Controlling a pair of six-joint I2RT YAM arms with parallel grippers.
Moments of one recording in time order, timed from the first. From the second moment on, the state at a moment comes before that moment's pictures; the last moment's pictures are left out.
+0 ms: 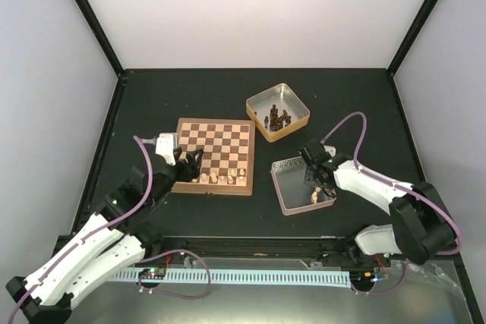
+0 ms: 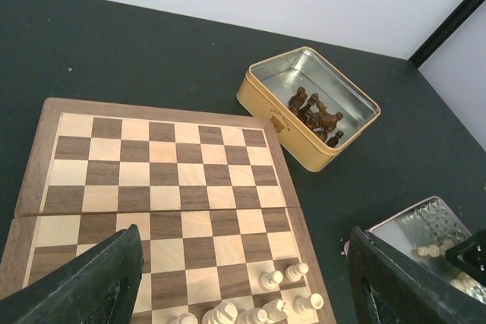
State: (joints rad) left arm -0.67 0.56 0.62 -0.45 -0.25 -0.51; right arm 0.56 1.36 0.68 -0.63 0.31 0.70
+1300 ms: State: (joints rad) left arm -0.66 0.59 0.62 -0.46 -0.27 -0.53; right arm 0.56 1.16 0.74 -0.67 0.12 0.68
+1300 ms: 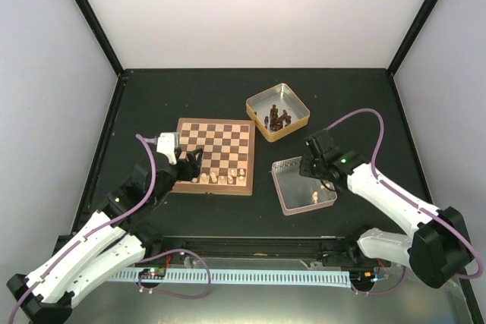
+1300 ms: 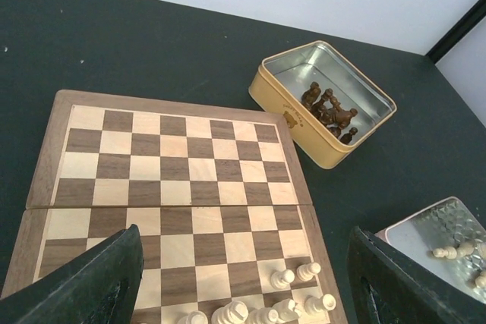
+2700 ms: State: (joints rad) left arm -0.64 0.42 0.63 -0.62 -0.44 -0.55; right arm 1.02 2.10 1.66 -0.76 0.10 0.49
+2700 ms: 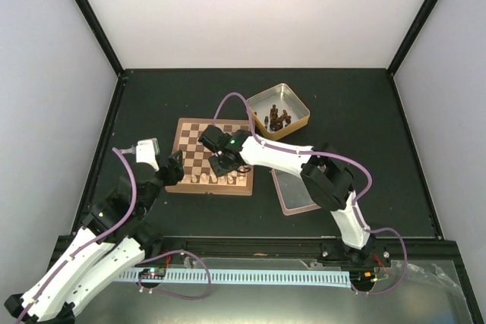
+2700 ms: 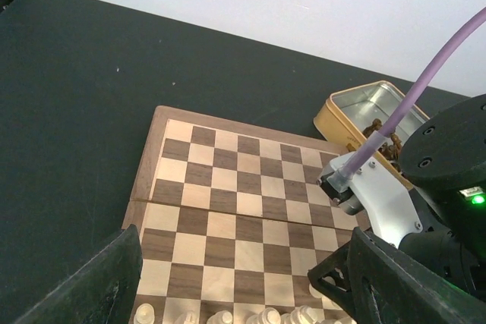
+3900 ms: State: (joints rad) left arm -0.64 0.44 0.62 -0.53 -0.26 -0.47; right arm 0.94 1.65 1.34 -0.66 0.29 0.62
